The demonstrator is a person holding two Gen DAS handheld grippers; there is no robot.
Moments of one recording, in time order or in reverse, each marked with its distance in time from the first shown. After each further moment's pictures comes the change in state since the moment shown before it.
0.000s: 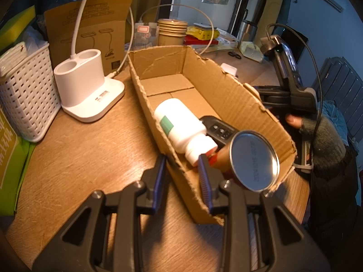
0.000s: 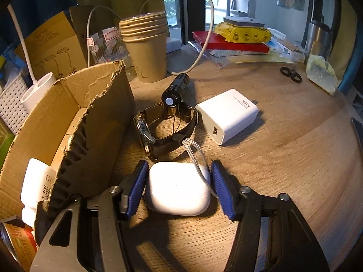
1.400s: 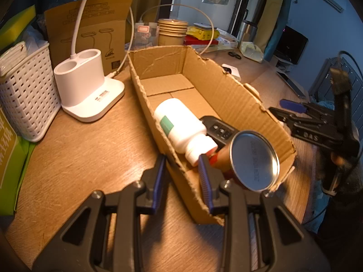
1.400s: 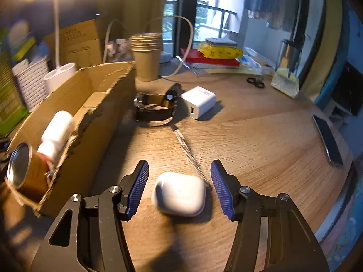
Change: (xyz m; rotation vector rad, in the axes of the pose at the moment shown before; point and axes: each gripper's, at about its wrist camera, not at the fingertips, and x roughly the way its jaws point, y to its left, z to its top) left arm 0.000 0.000 0.000 -0.001 0.000 0.000; right arm -0.093 -0.006 -0.069 -0.081 -0.108 -0.097
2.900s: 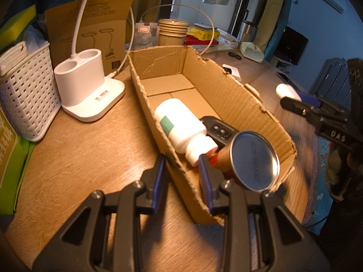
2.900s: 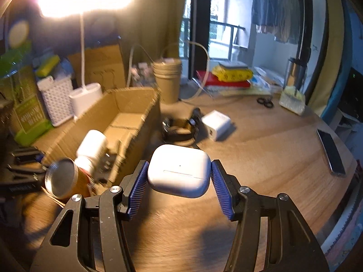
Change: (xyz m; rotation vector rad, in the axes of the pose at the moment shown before) left arm 0.000 0.001 0.000 -0.001 0.000 -0.001; right arm -0.043 0.018 0.017 0.010 -0.117 0.091
